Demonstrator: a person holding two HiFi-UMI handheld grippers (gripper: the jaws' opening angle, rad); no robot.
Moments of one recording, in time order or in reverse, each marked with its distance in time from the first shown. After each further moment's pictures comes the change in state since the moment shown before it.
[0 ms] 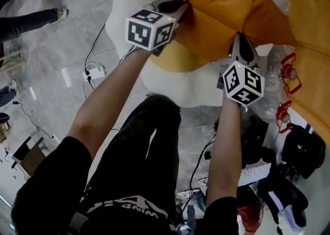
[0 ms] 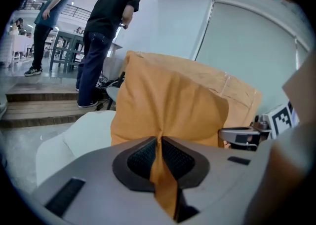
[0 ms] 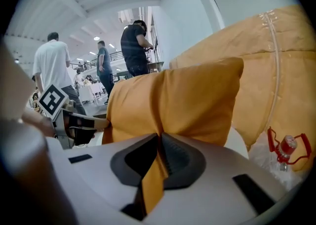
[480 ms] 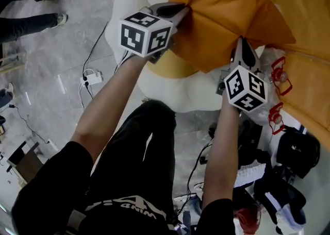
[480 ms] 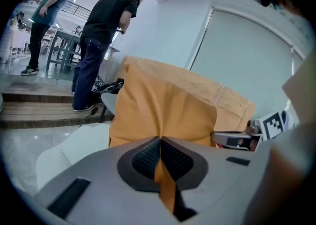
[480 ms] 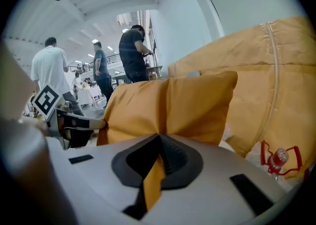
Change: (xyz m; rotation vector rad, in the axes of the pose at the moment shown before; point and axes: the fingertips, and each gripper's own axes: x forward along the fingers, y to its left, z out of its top) left arm -0.031 -0.034 0.060 -0.013 -0.047 -0.062; right arm -0.027 -0.003 0.061 0.020 -0.027 -0.017
